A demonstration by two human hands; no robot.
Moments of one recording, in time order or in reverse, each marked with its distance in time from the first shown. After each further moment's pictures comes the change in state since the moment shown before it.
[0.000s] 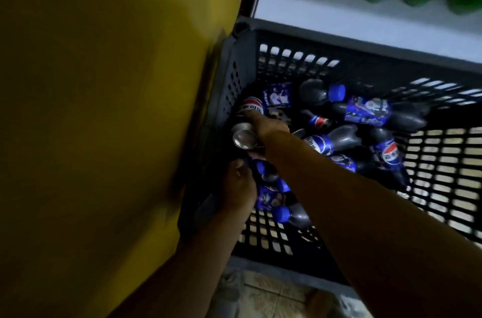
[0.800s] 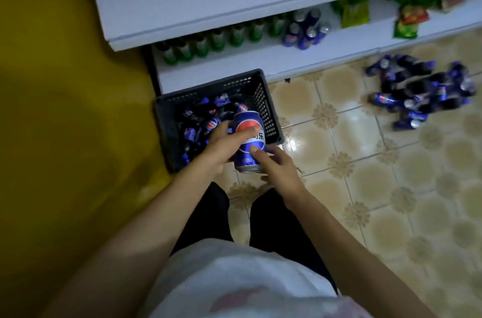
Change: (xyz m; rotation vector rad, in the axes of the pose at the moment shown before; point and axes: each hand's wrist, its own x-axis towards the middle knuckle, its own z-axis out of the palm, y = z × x) left_hand -0.501 0.167 -0.058 0.308 -0.610 0.204; right_hand -0.589 0.110 -0.230 0.353 0.207 -0.378
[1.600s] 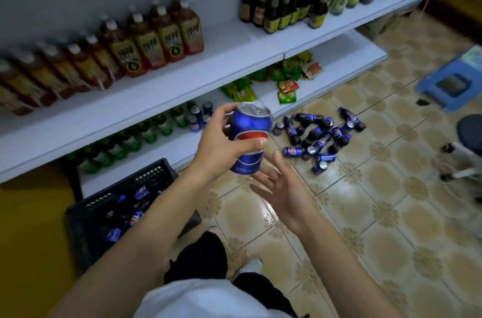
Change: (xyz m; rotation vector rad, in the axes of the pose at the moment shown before) left_hand -0.145 0.121 0.396 0.251 -0.258 0.787; right_hand -0.082 -0.049 -0.405 0.634 -0.054 -0.264
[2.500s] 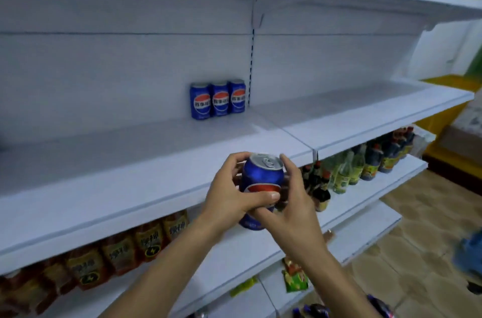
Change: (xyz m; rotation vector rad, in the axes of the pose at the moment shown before) left_hand 0.388 0.224 0.012 0.040 0.014 0.376; right_hand 0.286 -0.394 0.077 -0.786 0.094 -1.012
